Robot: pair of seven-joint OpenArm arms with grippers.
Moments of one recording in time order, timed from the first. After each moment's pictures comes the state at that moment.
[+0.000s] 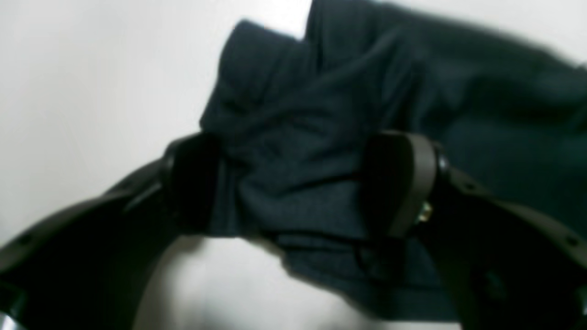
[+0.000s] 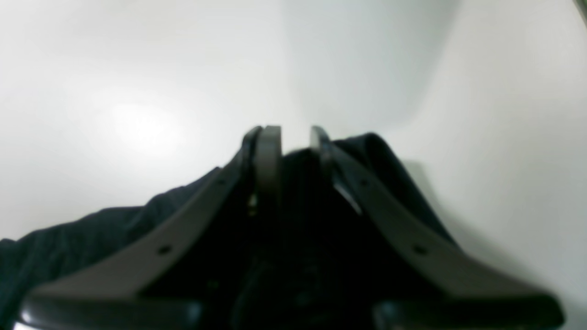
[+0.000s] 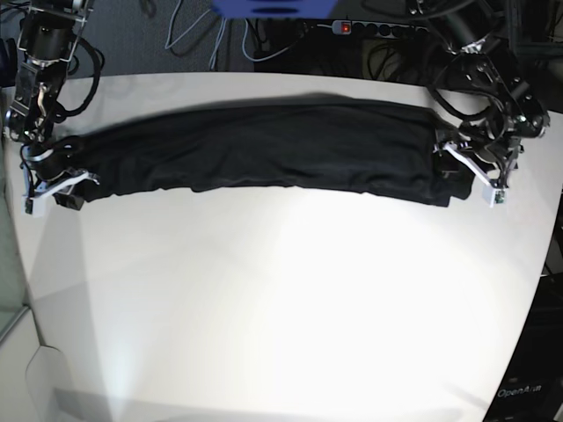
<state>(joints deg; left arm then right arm) 1.0 -3.1 -40.8 85.3 -8.7 -40.5 53.6 -2.8 18.9 23.8 62.3 20.3 25.6 -18.7</state>
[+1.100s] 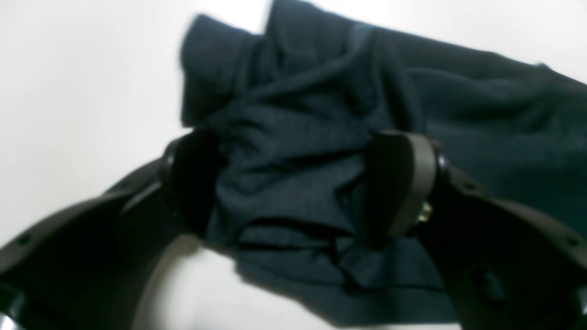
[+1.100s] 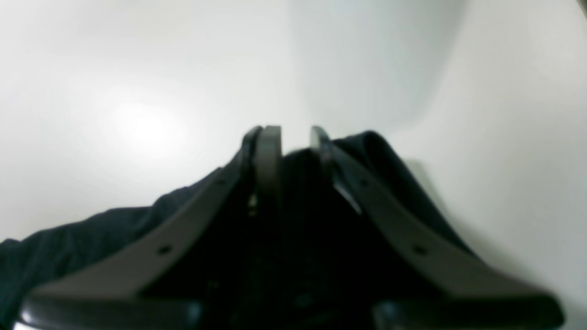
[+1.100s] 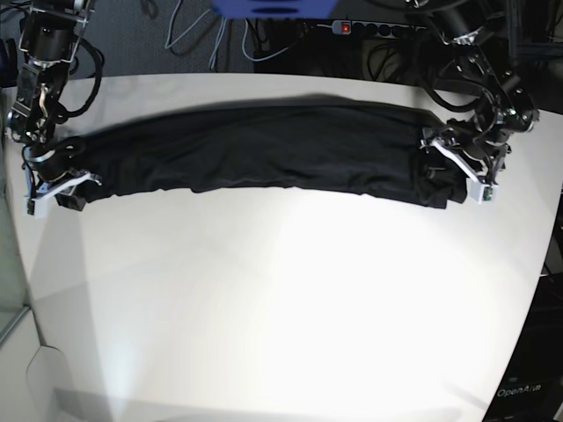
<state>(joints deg) 5.0 -1.8 -36.2 85.2 -11.2 -39.9 49.4 -2.4 18.6 23.6 62.3 20.1 25.6 -18.7</state>
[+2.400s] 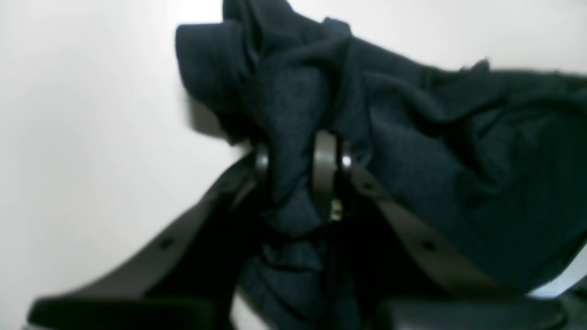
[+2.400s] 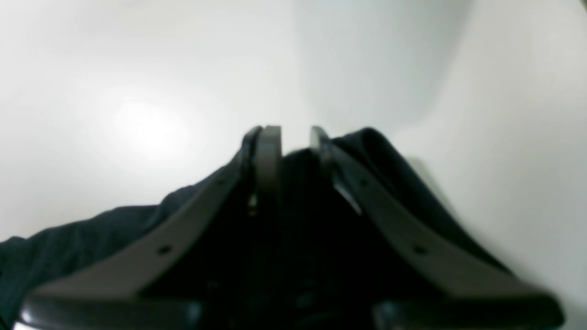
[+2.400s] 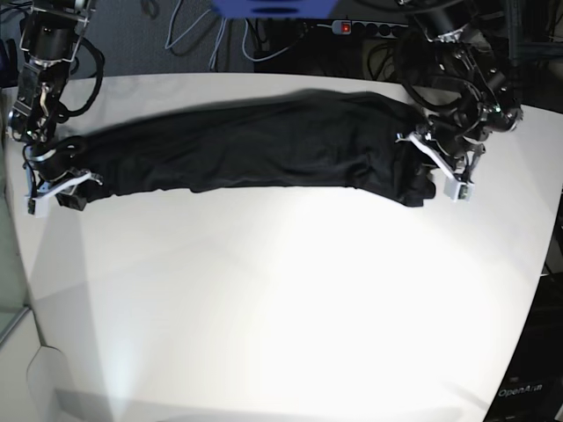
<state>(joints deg) 5.6 1.6 -35.2 87.2 -13.8 -40.9 54.3 -2.6 18.3 23.6 62.3 20.4 25.6 -18.6</state>
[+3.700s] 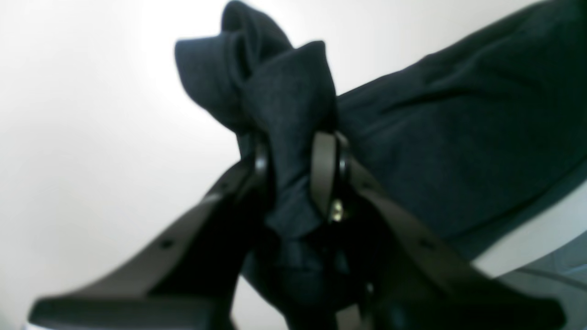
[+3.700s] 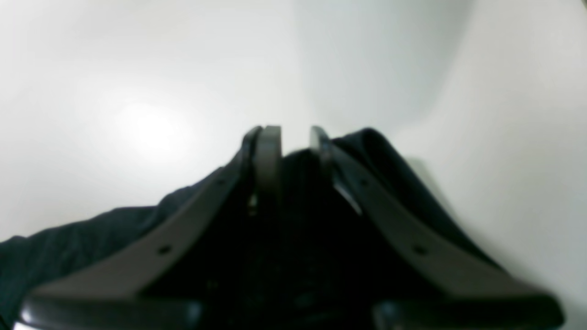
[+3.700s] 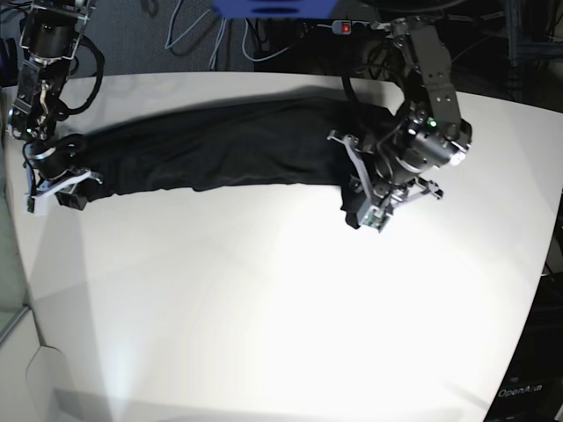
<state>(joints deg) 6.6 8.1 -10.2 109.5 1.9 -40.3 64.0 -3.3 18.3 23.6 62.6 21.0 25.6 -18.1</state>
